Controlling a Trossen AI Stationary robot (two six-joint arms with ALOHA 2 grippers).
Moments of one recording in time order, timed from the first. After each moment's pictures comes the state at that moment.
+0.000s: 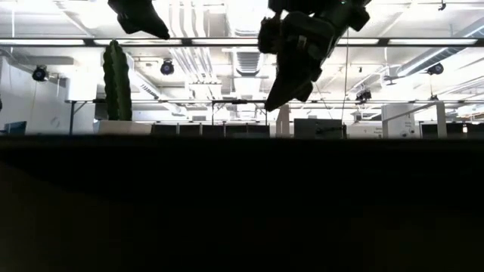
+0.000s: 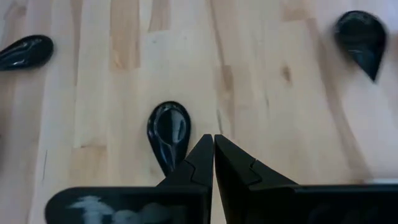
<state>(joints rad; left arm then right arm) -0.02 1.02 1.10 -0.75 -0.23 -0.15 -0.01 1.67 1.17 -0.42 -0.08 0.18</state>
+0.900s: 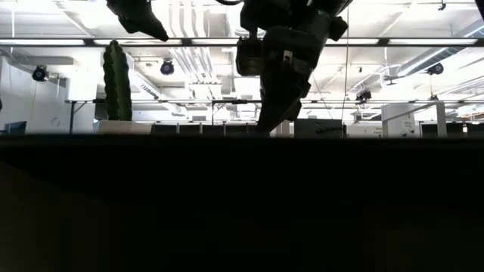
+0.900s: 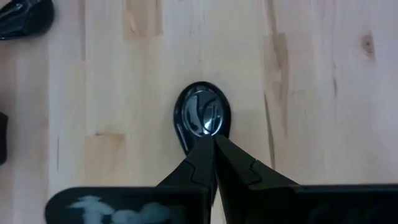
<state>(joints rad) -0.02 1.02 1.09 -0.76 -0.23 -0.08 0.03 1.86 1.31 -0.52 -0.17 0.21</state>
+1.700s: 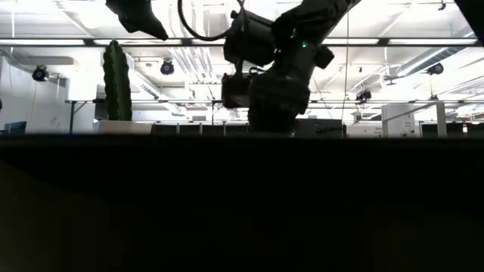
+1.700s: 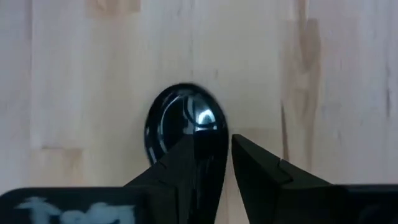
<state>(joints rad) -0.03 1.02 1.09 -0.76 -0.22 -0.07 0.03 2.03 1.34 -0.43 -0.16 0.15</state>
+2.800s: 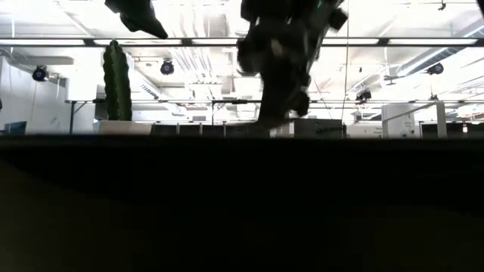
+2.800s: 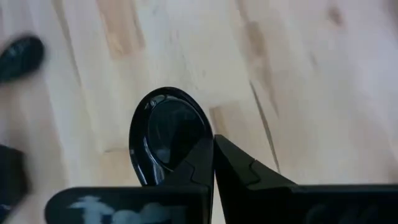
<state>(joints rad) -0.04 1.02 1.09 -0.76 -0.20 -0.02 0.04 1.83 1.35 -0.62 -0.10 0.45</state>
